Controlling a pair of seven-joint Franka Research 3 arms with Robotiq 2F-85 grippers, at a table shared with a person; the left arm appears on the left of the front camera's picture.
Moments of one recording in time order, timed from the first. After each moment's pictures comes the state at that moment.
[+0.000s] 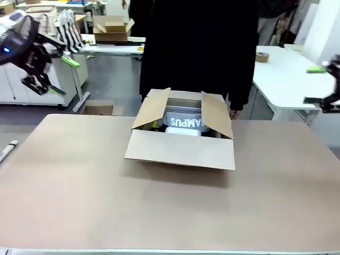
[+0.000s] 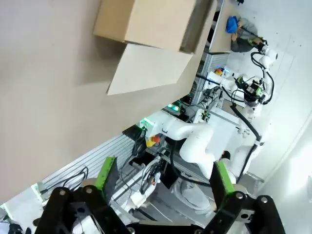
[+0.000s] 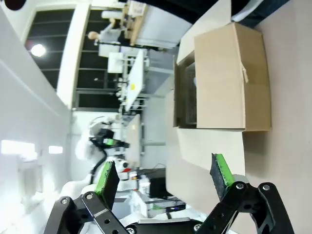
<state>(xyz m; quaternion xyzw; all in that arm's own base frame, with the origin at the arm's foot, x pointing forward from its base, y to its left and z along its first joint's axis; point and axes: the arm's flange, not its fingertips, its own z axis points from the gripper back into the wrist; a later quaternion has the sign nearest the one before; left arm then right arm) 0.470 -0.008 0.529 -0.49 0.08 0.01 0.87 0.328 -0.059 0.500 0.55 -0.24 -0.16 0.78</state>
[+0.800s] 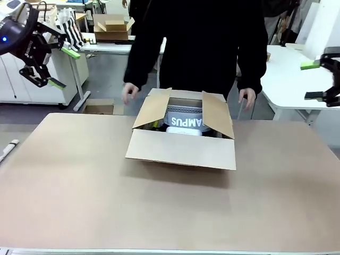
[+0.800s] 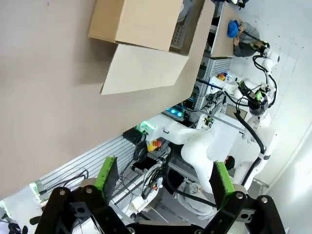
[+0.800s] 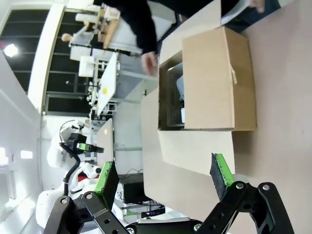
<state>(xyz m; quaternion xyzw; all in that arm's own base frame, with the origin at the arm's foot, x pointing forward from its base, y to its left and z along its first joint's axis) 0.462 -0.013 0.546 -0.48 0.07 0.01 0.87 0.319 -0.036 0.529 0.49 -0.25 -0.16 0.82</state>
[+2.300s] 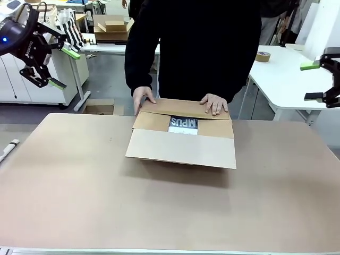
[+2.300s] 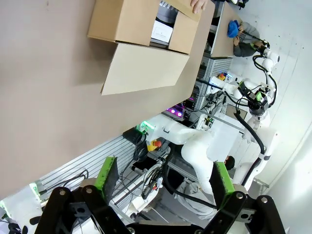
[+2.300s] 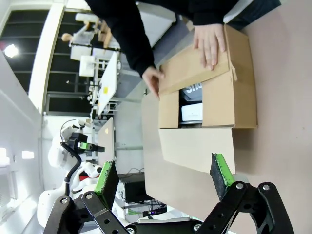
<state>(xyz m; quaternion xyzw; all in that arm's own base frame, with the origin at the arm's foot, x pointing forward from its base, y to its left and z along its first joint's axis) 0.462 -0.013 0.546 -0.48 0.07 0.01 0.87 0.317 -0.035 0.529 0.49 -0.25 -0.16 0.82</state>
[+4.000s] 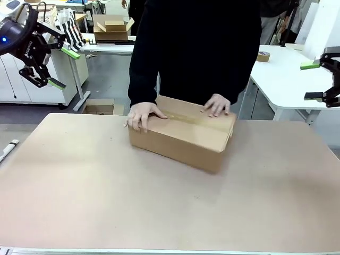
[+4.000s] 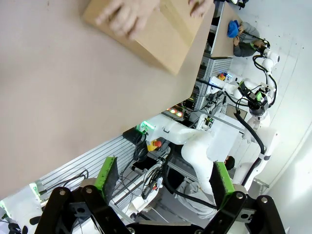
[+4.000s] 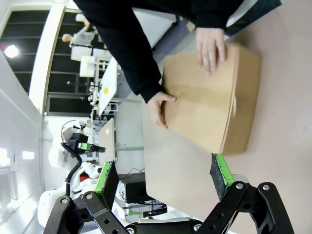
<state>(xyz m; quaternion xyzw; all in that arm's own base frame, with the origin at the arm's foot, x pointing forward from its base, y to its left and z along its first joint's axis) 0.462 -0.013 0.546 -0.48 0.07 0.01 0.87 0.317 -0.036 0.529 0.49 -0.25 -0.16 0.82</state>
